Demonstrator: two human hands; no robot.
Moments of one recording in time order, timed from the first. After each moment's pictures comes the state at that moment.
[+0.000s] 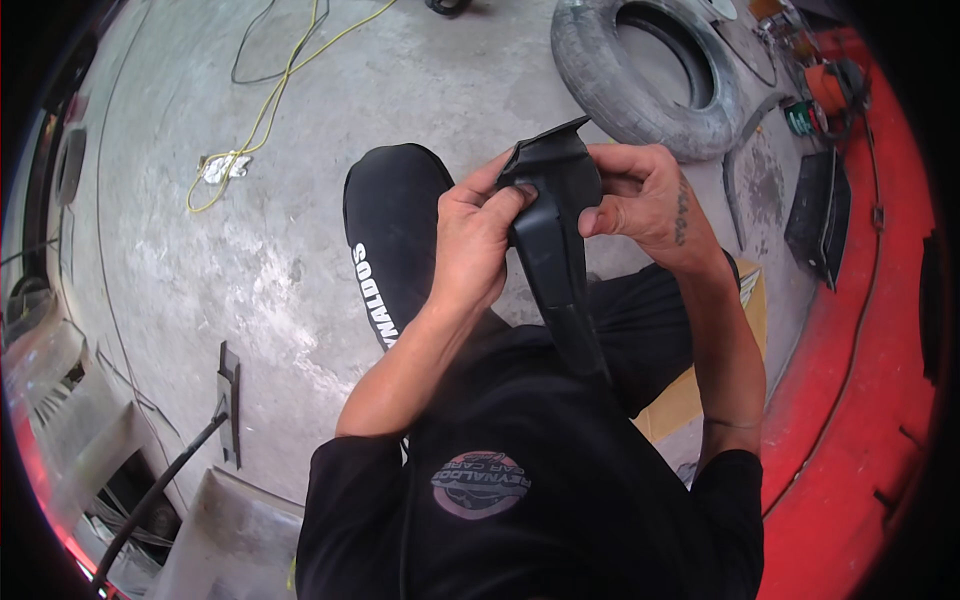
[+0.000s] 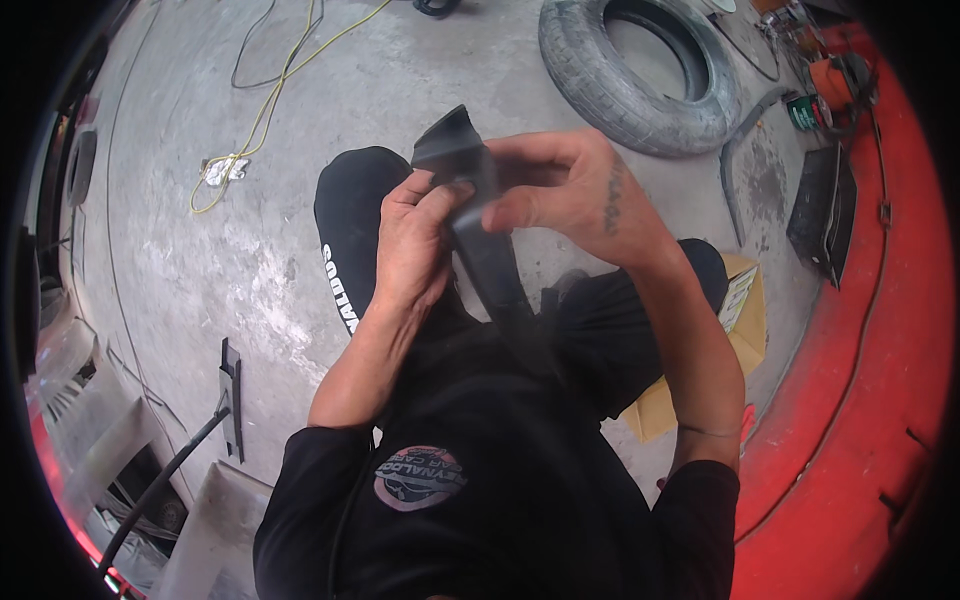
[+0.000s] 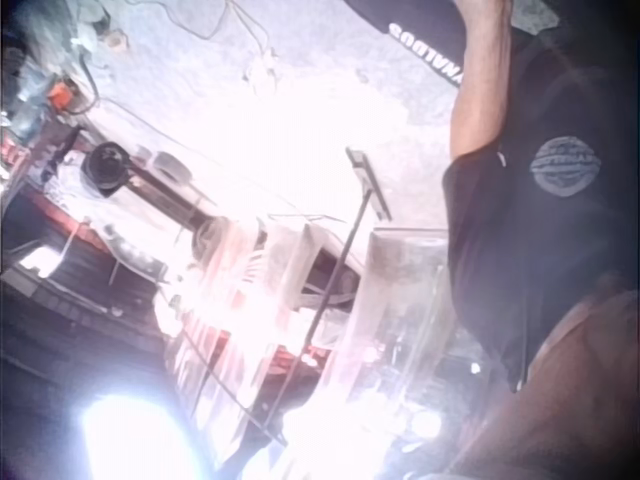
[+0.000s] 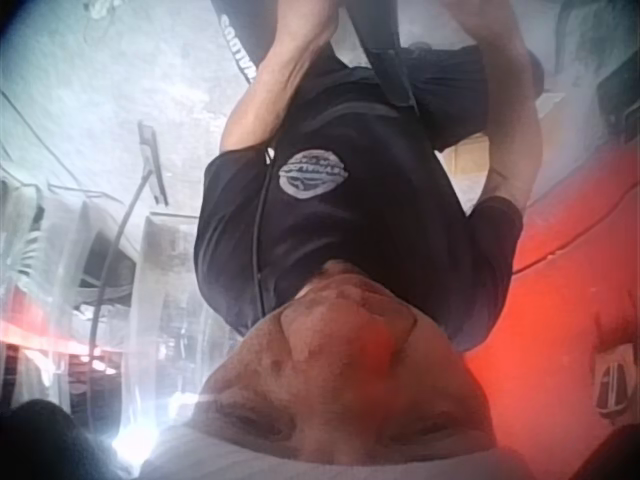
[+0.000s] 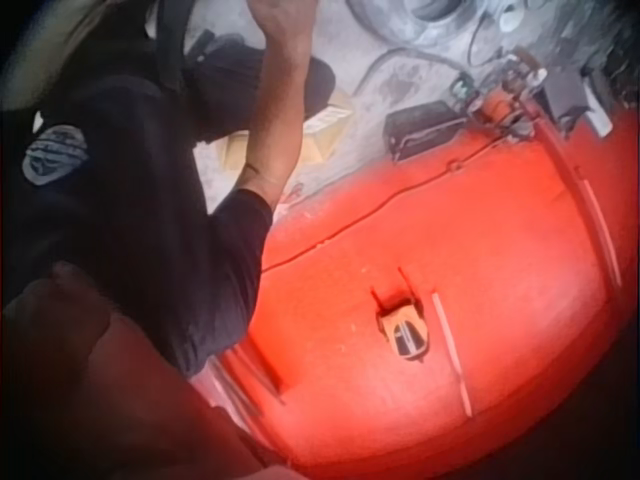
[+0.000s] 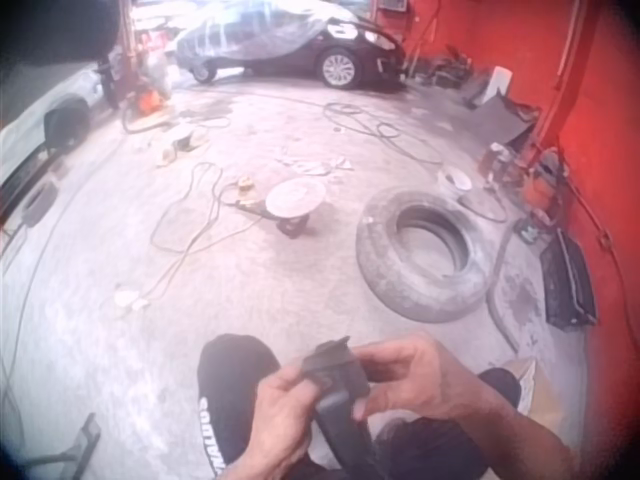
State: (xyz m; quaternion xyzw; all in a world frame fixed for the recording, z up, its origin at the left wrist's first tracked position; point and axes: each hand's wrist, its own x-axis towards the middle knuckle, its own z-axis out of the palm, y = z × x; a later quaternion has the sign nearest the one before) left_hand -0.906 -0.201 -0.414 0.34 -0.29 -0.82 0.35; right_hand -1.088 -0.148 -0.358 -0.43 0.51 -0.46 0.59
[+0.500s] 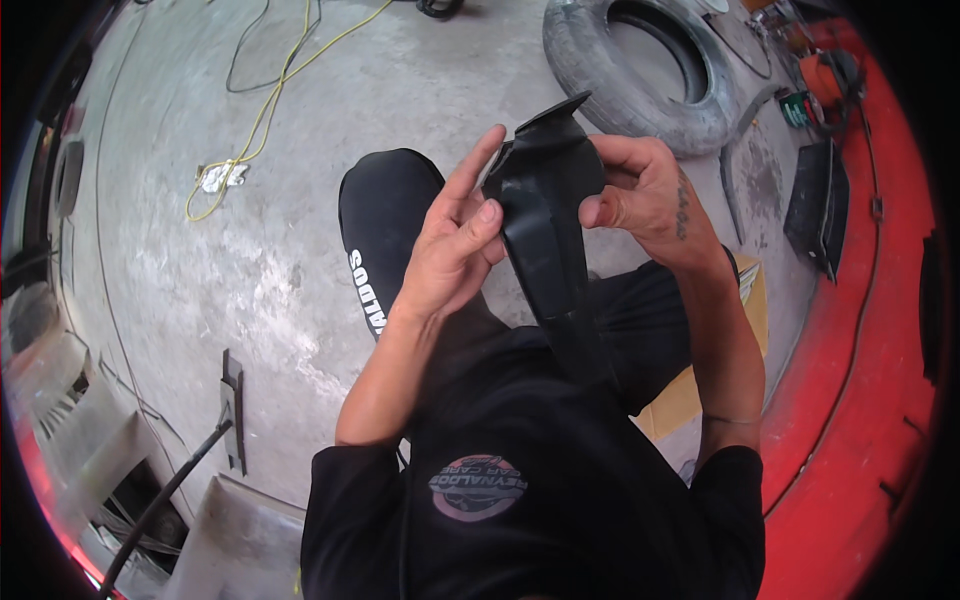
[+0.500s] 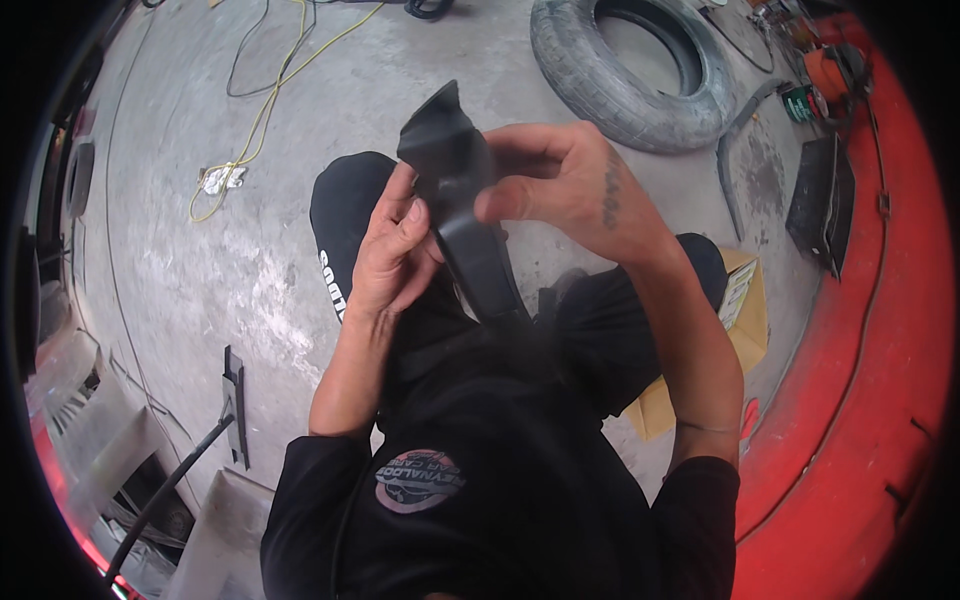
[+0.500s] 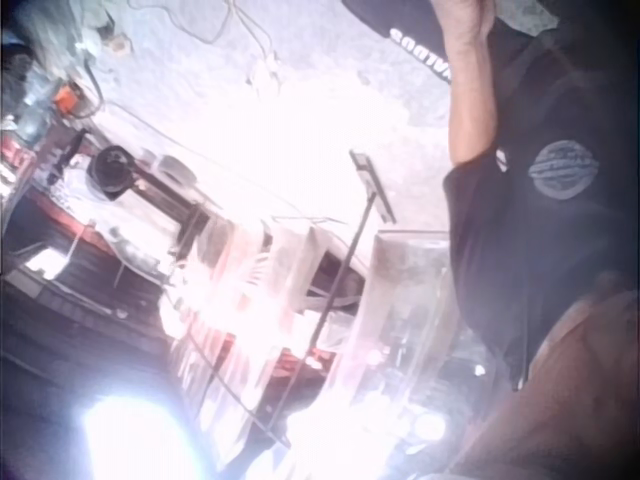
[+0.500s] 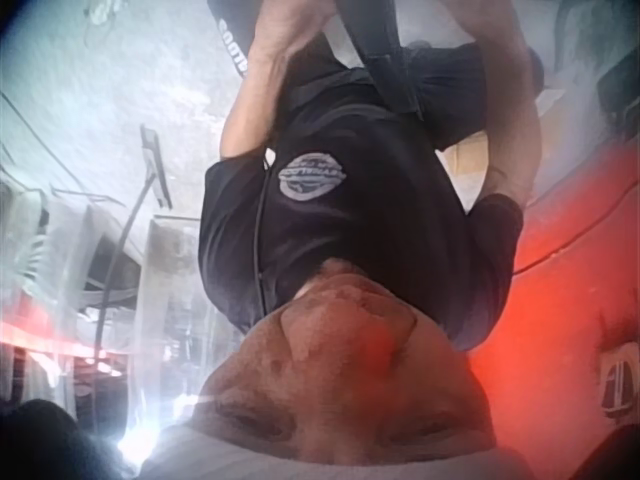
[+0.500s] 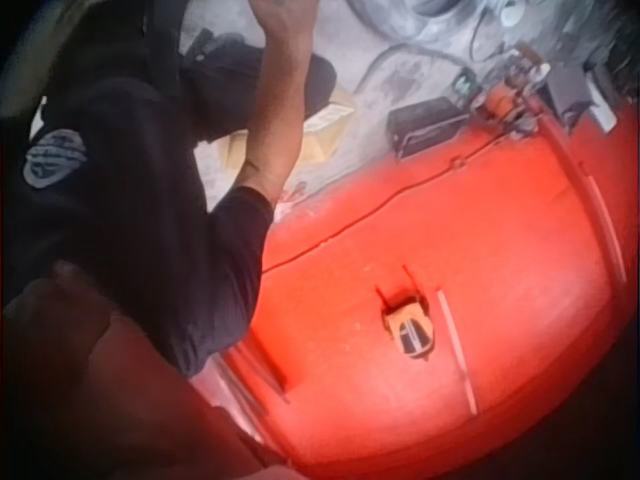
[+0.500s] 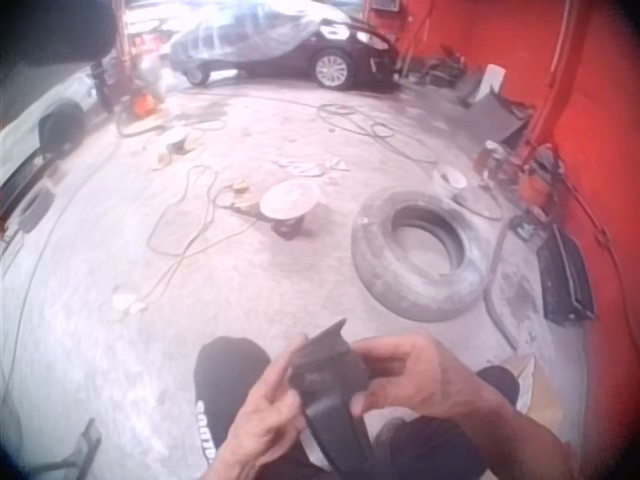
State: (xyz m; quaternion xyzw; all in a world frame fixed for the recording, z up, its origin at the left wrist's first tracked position) left_hand -0.883 -0.208 -0.420 0.21 -0.26 -0.89 0.31; right_hand -1.089 -0.149 -0.357 -0.41 0.50 -0.49 0.59
